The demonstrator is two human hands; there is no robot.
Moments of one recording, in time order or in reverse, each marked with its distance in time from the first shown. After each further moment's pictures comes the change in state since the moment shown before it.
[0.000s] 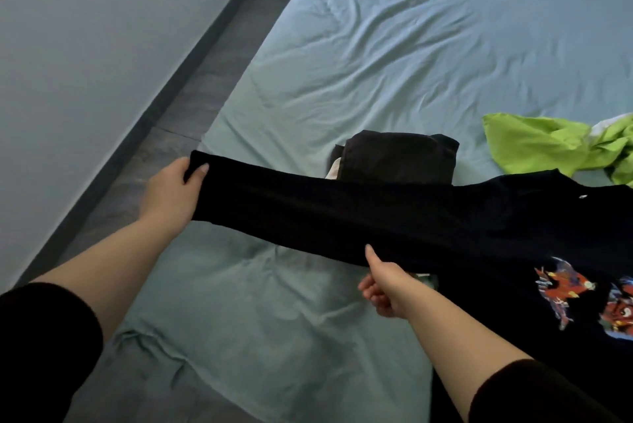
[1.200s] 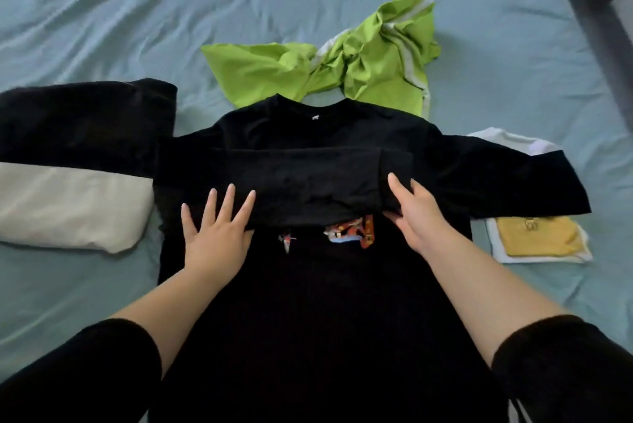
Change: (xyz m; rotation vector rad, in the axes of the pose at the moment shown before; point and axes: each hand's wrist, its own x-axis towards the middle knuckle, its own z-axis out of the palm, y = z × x) left_hand -0.262 0.290 0.384 0.562 -0.416 0.576; right_hand 0.060 0.190 -0.467 0.700 0.355 -0.570
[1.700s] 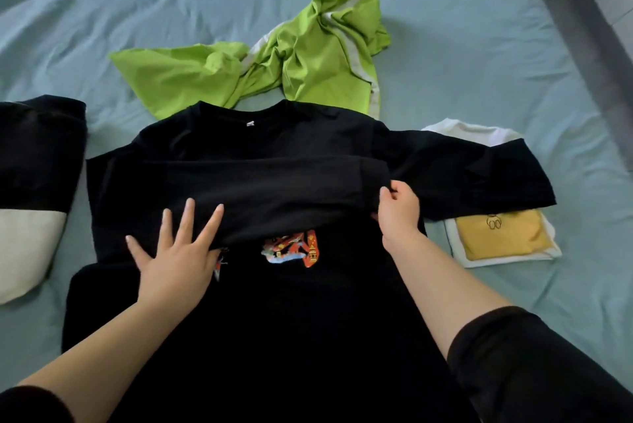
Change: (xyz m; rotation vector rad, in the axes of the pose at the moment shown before) left_hand 0.016 0.067 0.008 -0.019 -0.055 -0.036; right_hand 0.076 0.018 -0.073 -0.238 0.389 -0.074
